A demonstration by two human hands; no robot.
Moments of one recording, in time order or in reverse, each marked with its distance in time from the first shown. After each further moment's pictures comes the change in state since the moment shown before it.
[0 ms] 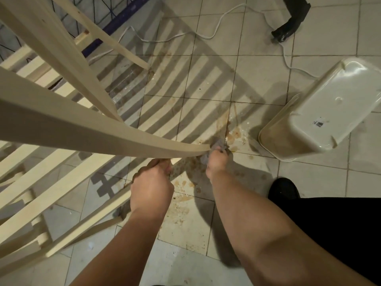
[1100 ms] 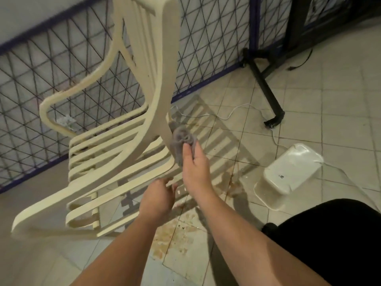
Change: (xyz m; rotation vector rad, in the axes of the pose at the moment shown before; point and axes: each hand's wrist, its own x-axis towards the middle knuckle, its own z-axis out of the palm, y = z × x) left_hand -0.083 0.002 -0.125 -0.207 0.077 -0.051; right_hand -0.304 -0.090 -0.042 -0.375 -0.667 -0.887
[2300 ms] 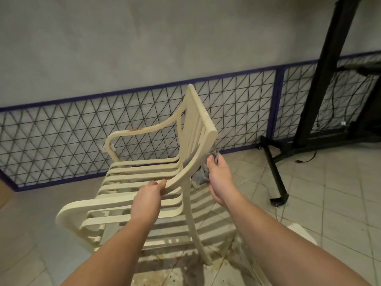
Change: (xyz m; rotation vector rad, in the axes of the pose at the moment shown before) left_hand -0.062 -0.024 -0.132 0.042 0.466 0.039; right_hand -0.038 -0.172 0.004 0.177 -0.225 -0.052
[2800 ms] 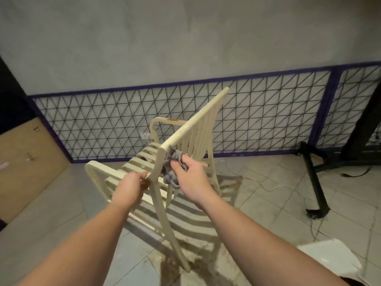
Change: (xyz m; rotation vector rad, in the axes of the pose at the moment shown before) left_hand -0.044 -0.150 -0.074 -0.076 -0.034 -0.227; right_hand -0.095 0.011 0.140 -0.376 -0.432 -0.139
